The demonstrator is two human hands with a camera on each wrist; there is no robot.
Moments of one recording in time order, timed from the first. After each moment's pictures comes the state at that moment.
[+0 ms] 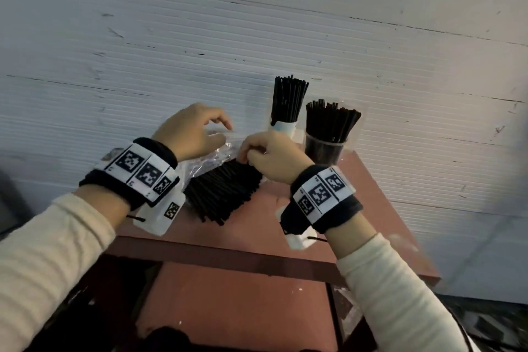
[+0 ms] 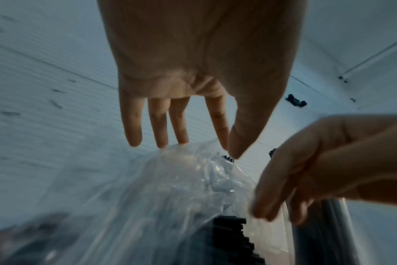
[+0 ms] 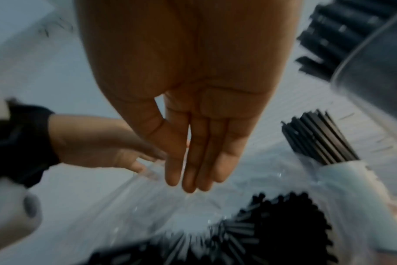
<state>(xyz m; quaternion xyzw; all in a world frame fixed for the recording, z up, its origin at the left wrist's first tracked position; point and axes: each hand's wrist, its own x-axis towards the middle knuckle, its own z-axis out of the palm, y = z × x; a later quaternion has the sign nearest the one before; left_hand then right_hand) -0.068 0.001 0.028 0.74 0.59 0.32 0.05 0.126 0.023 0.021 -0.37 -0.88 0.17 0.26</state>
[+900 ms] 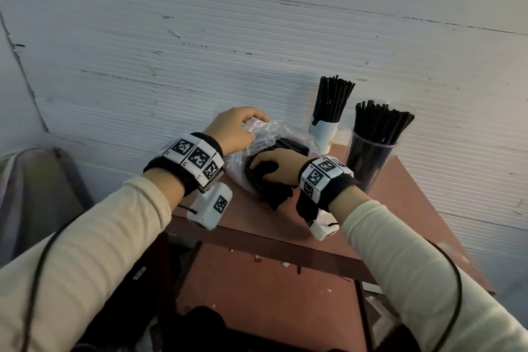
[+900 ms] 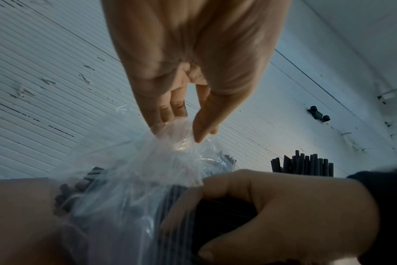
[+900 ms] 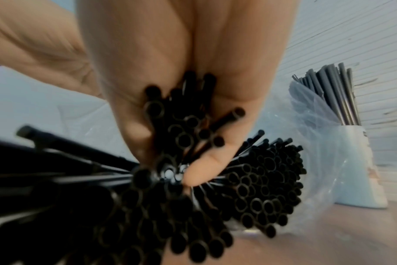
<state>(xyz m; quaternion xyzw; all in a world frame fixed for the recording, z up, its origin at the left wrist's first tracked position) -0.089 -0.004 0.017 0.68 0.62 0.37 0.12 0.068 0.045 -0.012 -0.39 -0.91 0.13 0.00</state>
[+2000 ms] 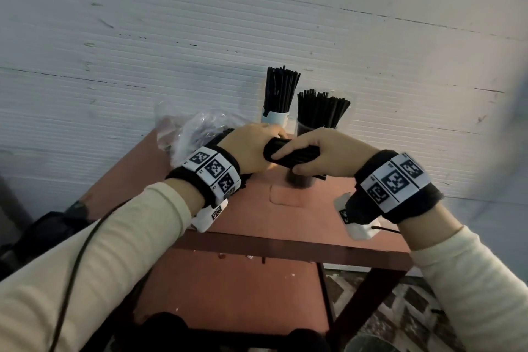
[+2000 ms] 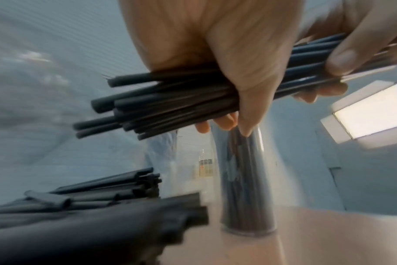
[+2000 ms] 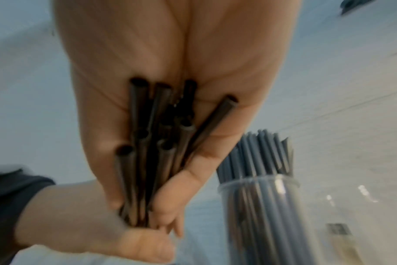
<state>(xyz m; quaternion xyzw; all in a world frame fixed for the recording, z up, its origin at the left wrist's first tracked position) 0.027 0.020 -0.001 0.83 0.49 0.25 0.00 0.221 -0.002 0.050 -0.40 -0.90 0.17 0.10</state>
